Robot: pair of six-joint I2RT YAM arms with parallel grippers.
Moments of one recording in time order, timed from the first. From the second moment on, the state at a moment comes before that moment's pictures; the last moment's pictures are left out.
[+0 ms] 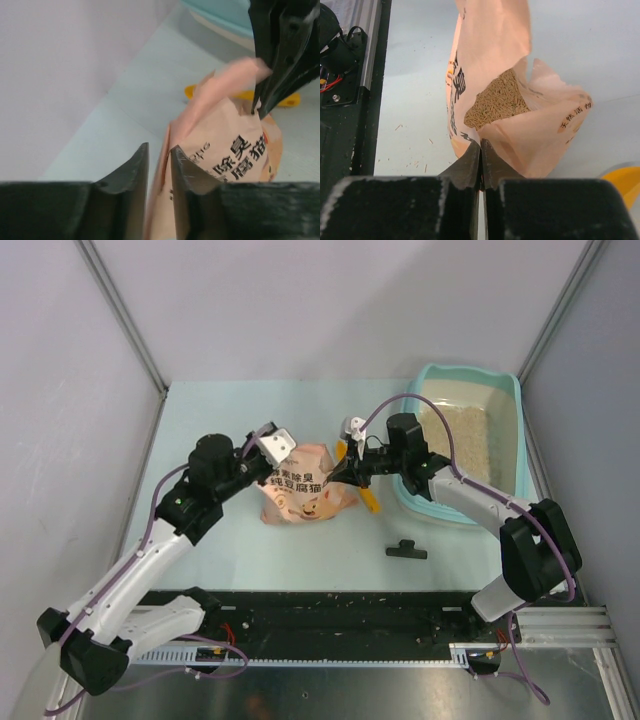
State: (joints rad) left arm -0.55 0.97 0.95 -0.23 0.14 0.51; right arm 0.55 1.55 1.06 0.09 -0.88 -0.26
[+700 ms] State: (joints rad) left arm -0.26 1.41 1.32 -0.14 0.27 0.55; right arm 0.55 1.56 1.05 0.16 -0.87 -0.24
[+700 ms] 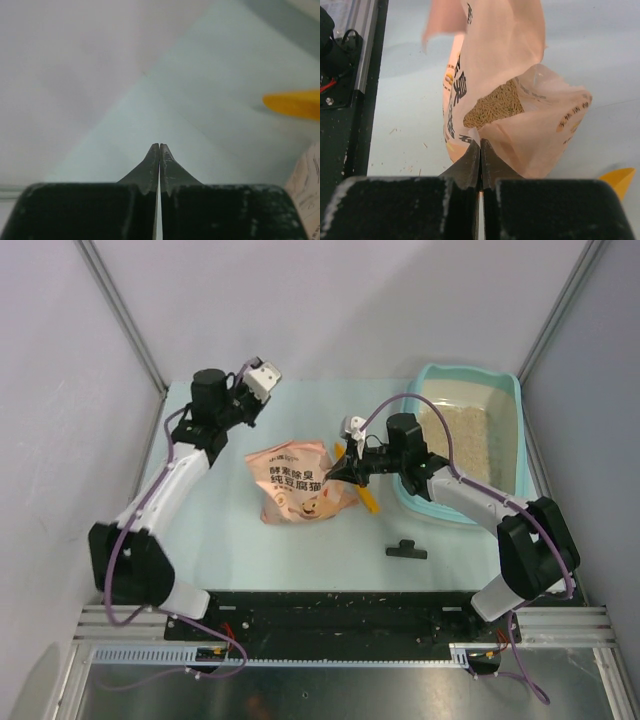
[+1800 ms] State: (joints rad) left arm -0.38 1.72 1.29 -0.14 0.90 0.31; right arm 0.50 1.64 1.05 0.23 -0.94 -0.16
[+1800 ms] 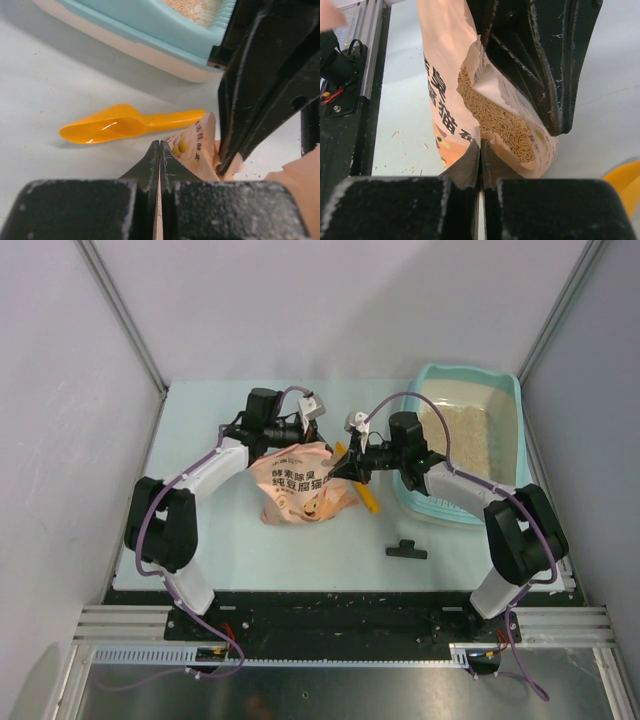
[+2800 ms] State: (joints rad) left arm -0.38 1.73 1.30 -0.14 0.93 0.29; right arm 0.50 1.61 1.06 0.11 -0.73 -0.24
